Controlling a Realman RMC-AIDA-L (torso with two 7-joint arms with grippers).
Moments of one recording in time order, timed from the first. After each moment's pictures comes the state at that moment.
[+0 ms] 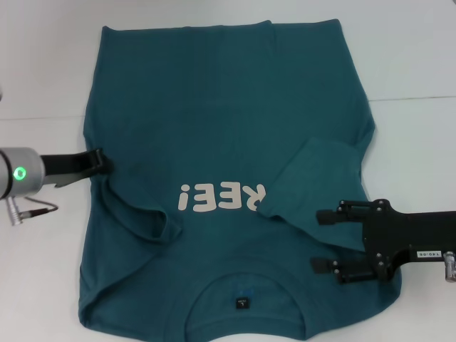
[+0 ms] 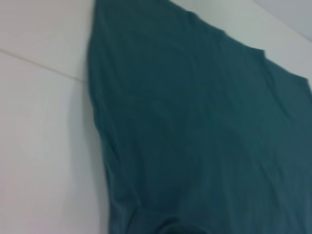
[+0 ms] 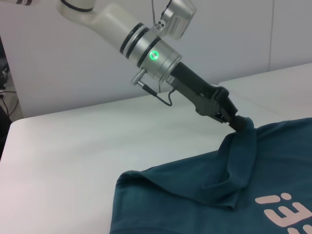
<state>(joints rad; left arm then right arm) -0.73 -2.11 0.75 0.71 2.38 0.92 -2.55 0.45 2.08 -0.72 -0.86 -2.06 -1.69 1.31</state>
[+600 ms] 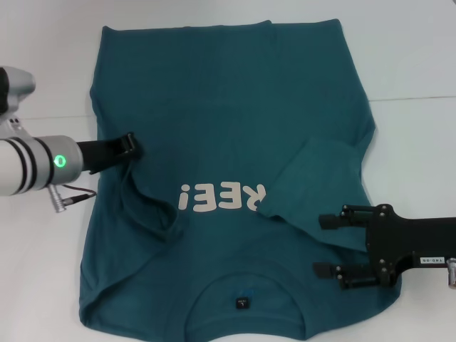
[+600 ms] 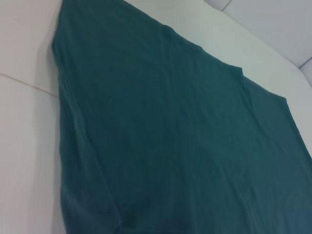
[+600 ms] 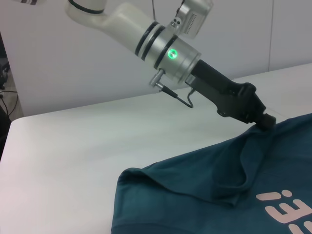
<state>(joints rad) -0.80 -2.16 0.75 0.63 2.31 0.79 -2.55 0.44 2.08 -0.71 -0.85 -2.06 -1.69 1.28</state>
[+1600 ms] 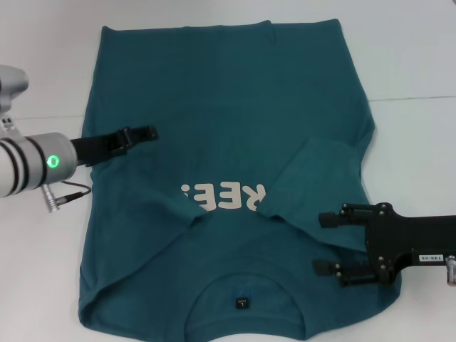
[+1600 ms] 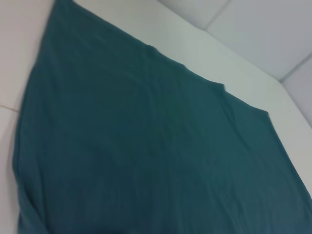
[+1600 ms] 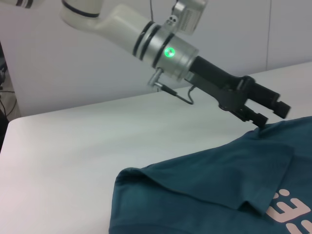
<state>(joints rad) -0.77 -2.16 0.74 0.64 2.20 0.80 -2.40 0.44 2.08 -0.71 -0.85 -2.06 -1.68 1.29</state>
